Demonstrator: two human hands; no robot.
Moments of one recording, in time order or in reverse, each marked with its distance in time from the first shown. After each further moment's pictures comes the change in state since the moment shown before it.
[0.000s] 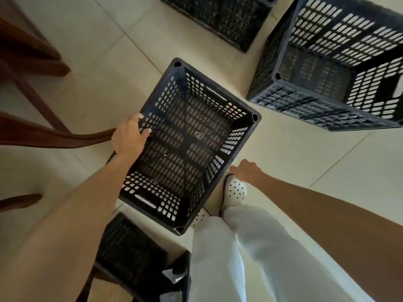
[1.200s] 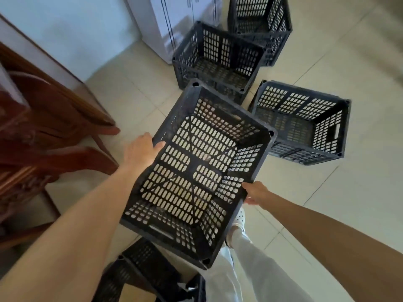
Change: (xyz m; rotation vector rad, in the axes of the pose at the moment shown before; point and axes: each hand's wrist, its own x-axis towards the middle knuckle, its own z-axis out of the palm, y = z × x) left_hand -0.136 0.081 -0.249 0.178 0.048 0.042; right_hand -0.230 0.038 -0.084 0.746 0.022 0.046
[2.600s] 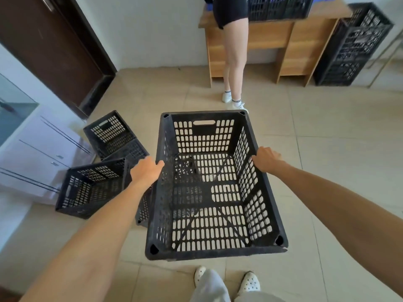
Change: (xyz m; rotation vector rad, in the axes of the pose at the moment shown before) left_hand -0.192 0.653 -0.108 0.138 0.116 0.518; right_hand -0.101 0.218 -0.642 -0.237 0.734 -0.227
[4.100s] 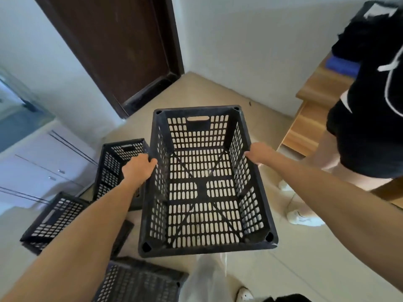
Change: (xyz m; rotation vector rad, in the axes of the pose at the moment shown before) left_hand 0.707 0.106 -0.147 -0.159 0.044 -0.472; right_hand 0.783 -0.437 -0.260 -0.319 -0.233 -0.569
